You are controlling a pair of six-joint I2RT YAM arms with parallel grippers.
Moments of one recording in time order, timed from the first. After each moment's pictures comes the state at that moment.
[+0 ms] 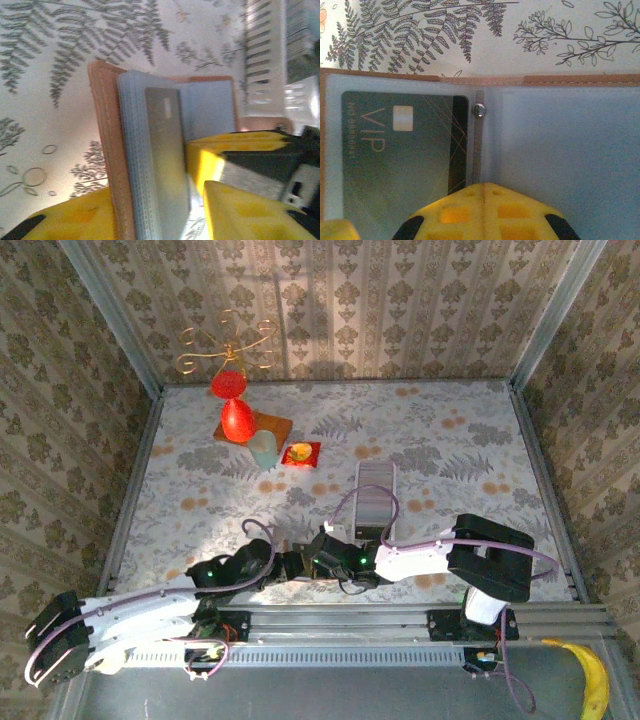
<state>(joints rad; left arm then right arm) -1.09 0.75 0.19 -0.15 -0.05 -1.11 1.18 1.69 0.76 -0.01 0.19 1.10</state>
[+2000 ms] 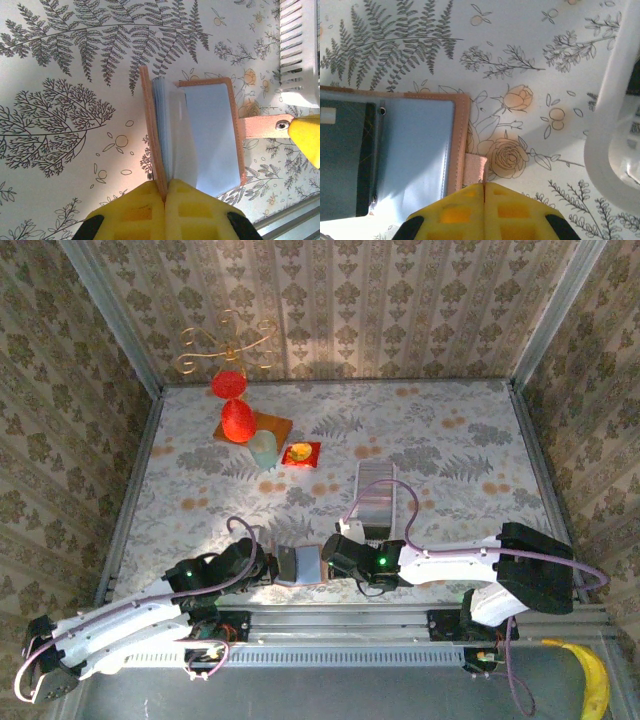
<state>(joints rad) -1.07 0.57 0.32 -0.62 -0.12 -1.00 1.20 1.47 0.72 -0.23 0.31 1.05</state>
